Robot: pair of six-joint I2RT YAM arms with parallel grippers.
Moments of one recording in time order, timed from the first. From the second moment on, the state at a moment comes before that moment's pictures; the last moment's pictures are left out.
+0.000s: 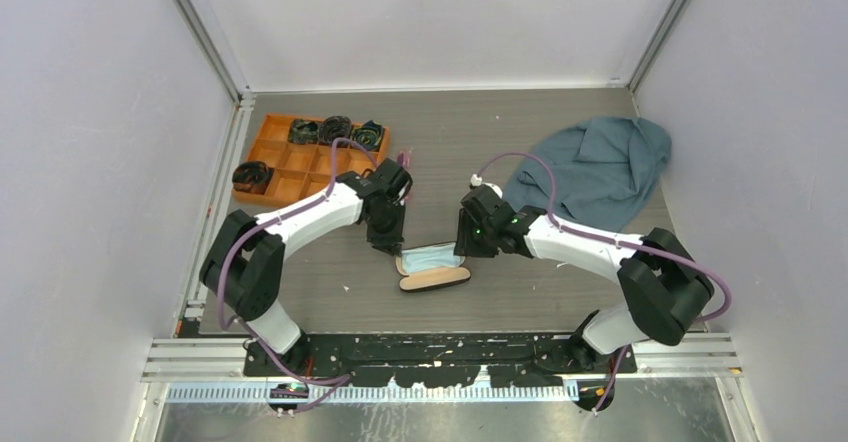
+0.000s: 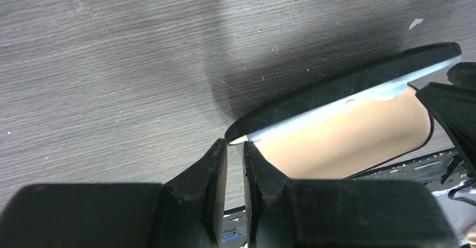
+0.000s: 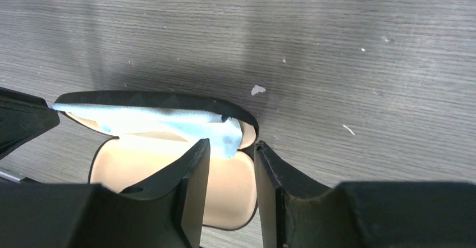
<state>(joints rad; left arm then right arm) -0.64 1.64 1.12 -0.77 0.11 -0.55 0.76 1.48 0.83 -0.34 0.04 0.76</state>
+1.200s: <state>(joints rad) -0.49 2.03 1.71 -0.82 0.03 -0.50 0.57 1.52 1.05 -0.39 0.04 0.68</state>
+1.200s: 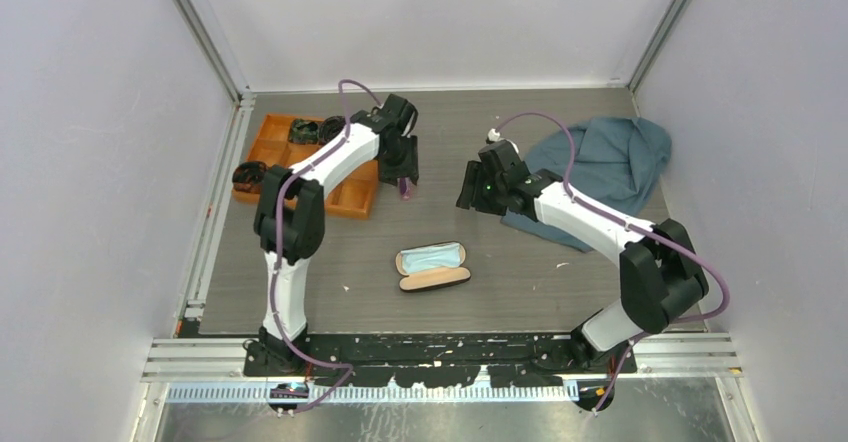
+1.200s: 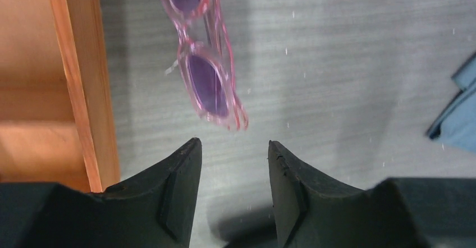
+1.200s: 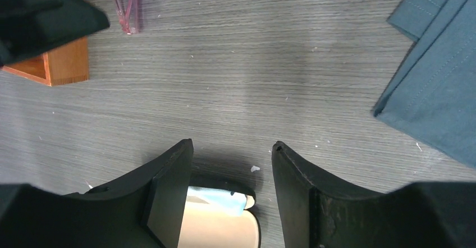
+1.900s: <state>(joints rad) -0.48 2.35 2.06 -0.92 -0.16 -0.50 0.55 1.60 1.06 -0.38 -0.04 0.67</state>
